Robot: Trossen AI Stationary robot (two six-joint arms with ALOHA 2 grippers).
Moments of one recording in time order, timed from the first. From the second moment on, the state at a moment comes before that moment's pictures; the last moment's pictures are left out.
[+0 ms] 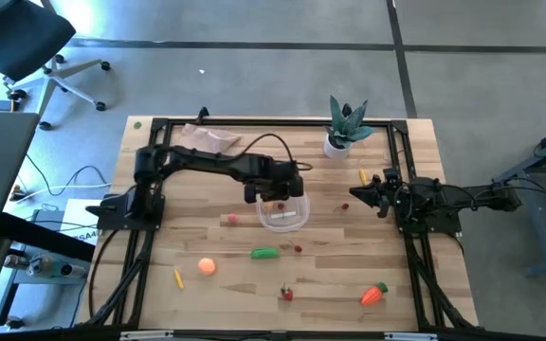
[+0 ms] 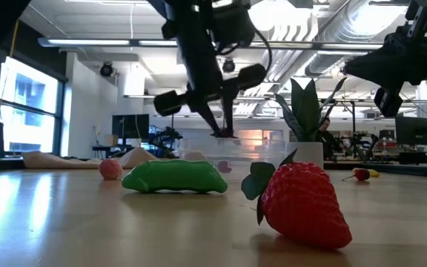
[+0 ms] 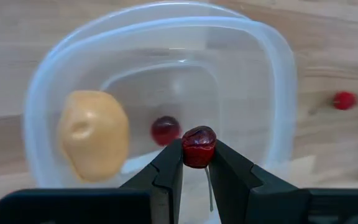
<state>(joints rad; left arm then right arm) 0.21 2.02 1.55 -0.73 0.01 -1.50 0.09 0.05 0.02 0.03 0.23 0.73</state>
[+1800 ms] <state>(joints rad) 0.21 2.09 1.57 -0.77 -0.07 -1.50 0.09 0.05 0.02 0.03 0.23 0.73</state>
